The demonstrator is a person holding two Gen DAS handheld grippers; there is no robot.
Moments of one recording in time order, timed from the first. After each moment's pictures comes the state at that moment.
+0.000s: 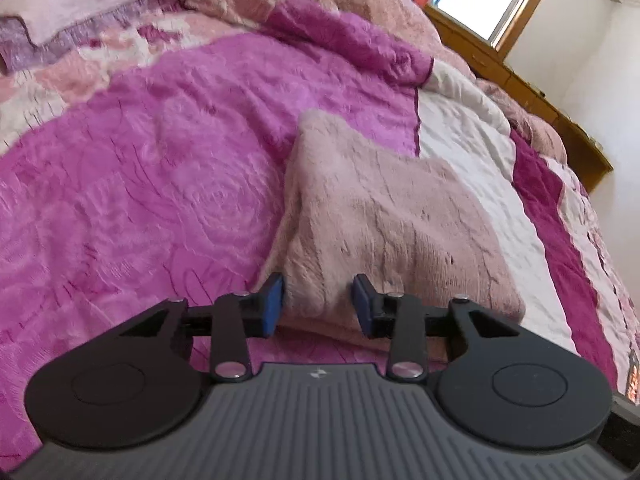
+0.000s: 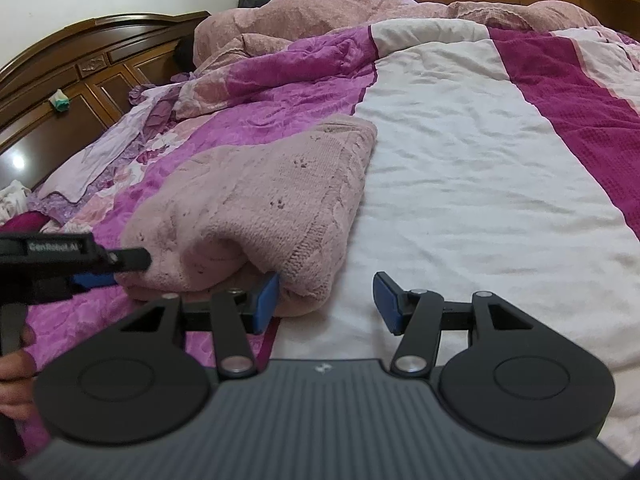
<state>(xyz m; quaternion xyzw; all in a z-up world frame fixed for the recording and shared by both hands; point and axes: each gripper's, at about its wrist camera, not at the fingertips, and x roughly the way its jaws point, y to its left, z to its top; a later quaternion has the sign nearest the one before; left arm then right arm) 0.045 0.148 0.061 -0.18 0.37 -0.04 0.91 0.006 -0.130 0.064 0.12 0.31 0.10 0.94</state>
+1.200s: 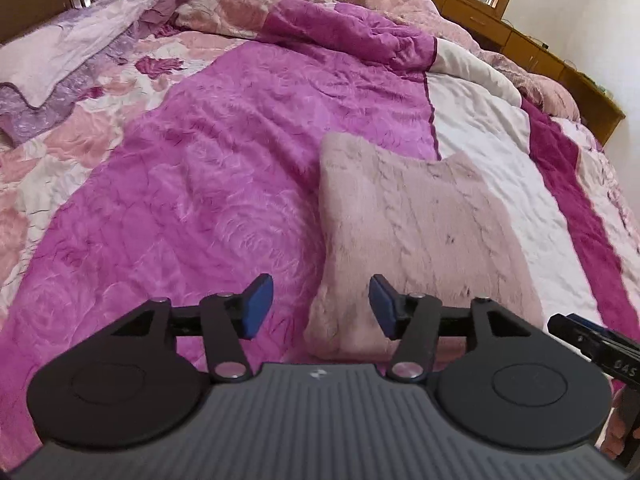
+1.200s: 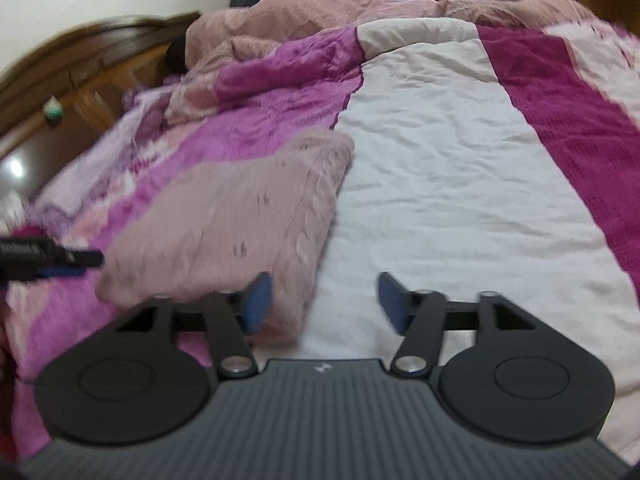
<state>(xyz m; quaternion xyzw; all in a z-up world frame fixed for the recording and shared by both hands) 0.067 0.175 0.110 -0.11 0.40 -0.04 0.91 0.023 -0.161 0.082 0.15 0.32 0.10 0.93</state>
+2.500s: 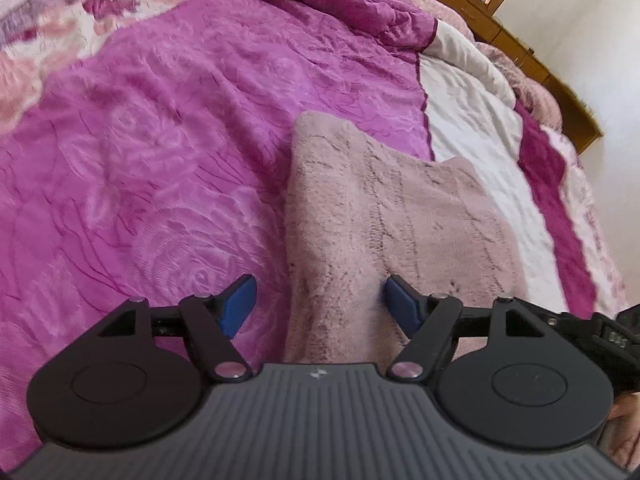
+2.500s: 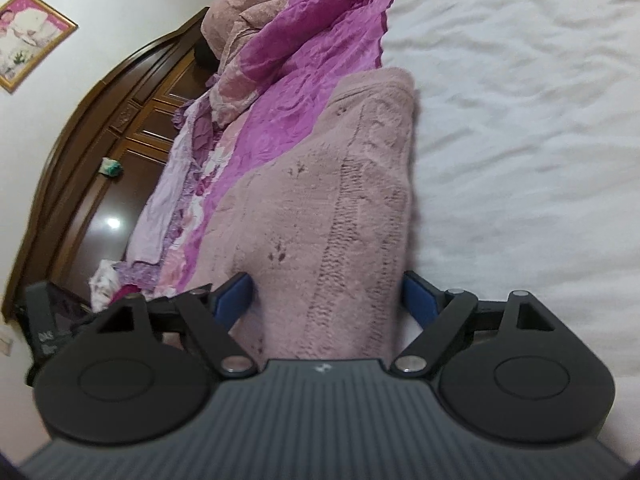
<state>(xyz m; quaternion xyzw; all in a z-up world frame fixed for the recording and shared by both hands) 0.151 0.180 0.059 -0.19 0.43 -0.10 0.88 0.127 -0.165 0.033 0.34 0.40 0.23 0.82</state>
